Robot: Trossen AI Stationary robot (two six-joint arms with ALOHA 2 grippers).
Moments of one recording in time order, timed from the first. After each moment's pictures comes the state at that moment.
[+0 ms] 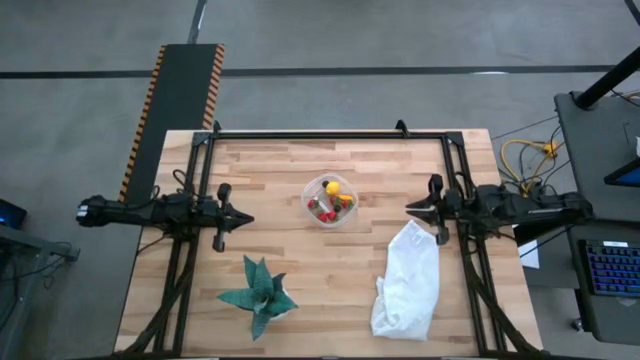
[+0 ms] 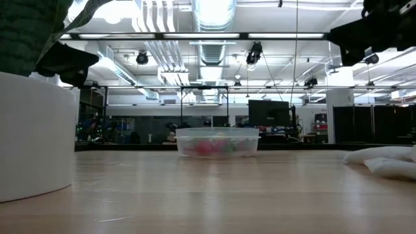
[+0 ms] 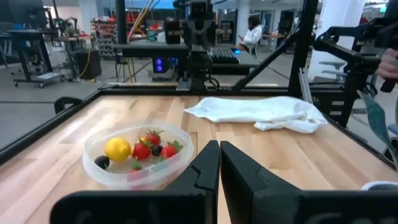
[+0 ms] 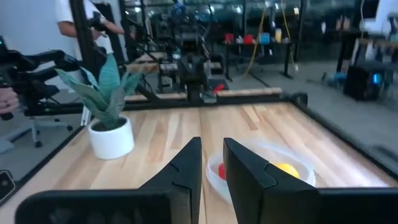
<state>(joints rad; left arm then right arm) -0.10 0.09 0.03 -0.03 -0.09 -0.02 0.07 0.19 0.18 -0.03 0.08 0.05</state>
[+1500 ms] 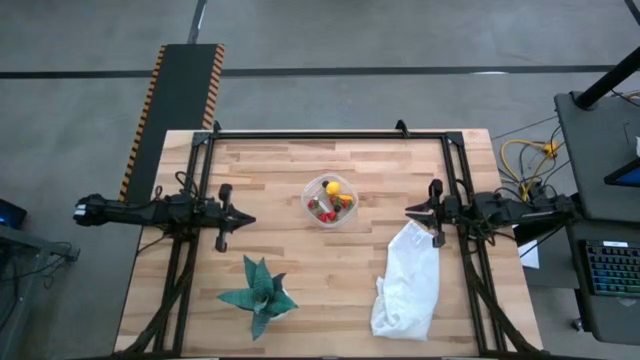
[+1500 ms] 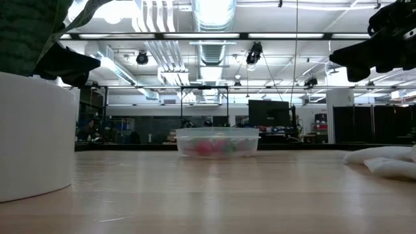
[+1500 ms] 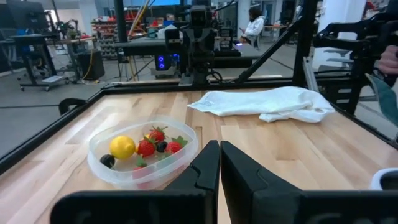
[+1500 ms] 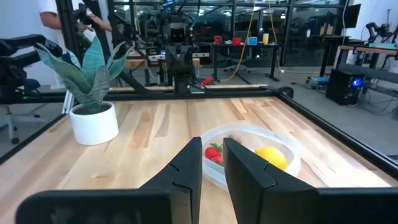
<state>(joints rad) -0.10 0.13 0.02 0.00 -0.10 0.03 0.13 0.01 0.04 -0.05 0.18 0.01</state>
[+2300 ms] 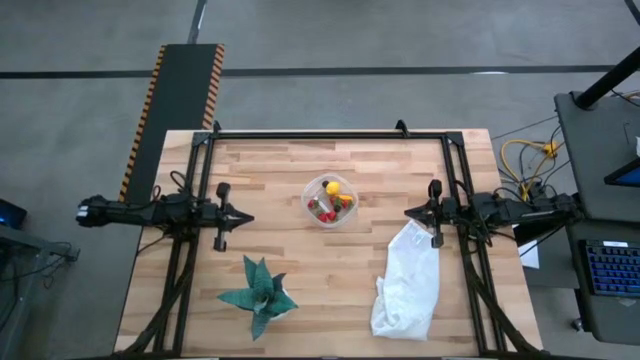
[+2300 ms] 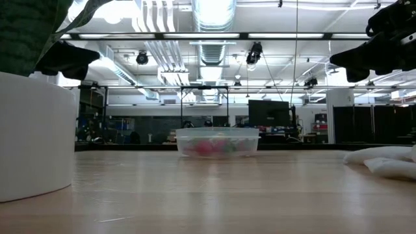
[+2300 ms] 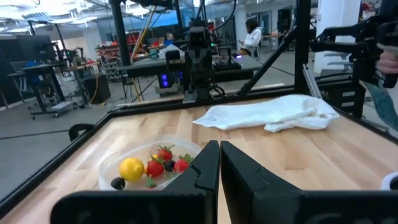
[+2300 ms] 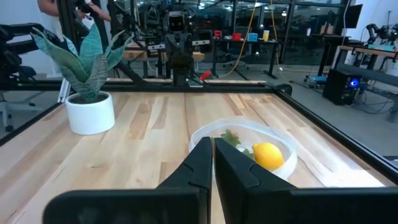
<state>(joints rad) -0.10 0.08 0.01 0.04 -0.09 0.12 0.13 0.03 0.04 -0.05 0.18 -0.03</state>
